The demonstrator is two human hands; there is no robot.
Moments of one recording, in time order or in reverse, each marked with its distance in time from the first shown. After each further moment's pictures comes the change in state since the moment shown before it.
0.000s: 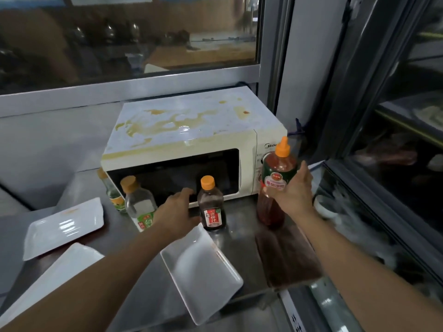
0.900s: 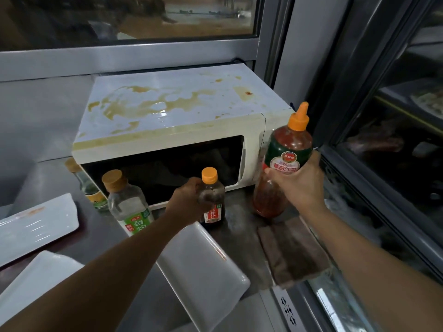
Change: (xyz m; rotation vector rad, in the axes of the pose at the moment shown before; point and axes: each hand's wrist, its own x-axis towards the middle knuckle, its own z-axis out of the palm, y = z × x) left_hand 0.060 -0.018 0.048 -0.345 -0.025 0.086; right_hand -0.001 -0.013 0.015 0.116 0.200 -0.073
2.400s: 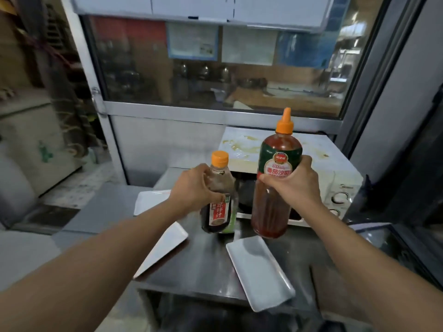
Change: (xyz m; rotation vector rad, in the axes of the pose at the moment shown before) left_hand -0.194 0.013 -0.185 0.044 0.484 -0.147; right_hand -0.115 -0.199 -0.012 0.046 -0.380 -0.292
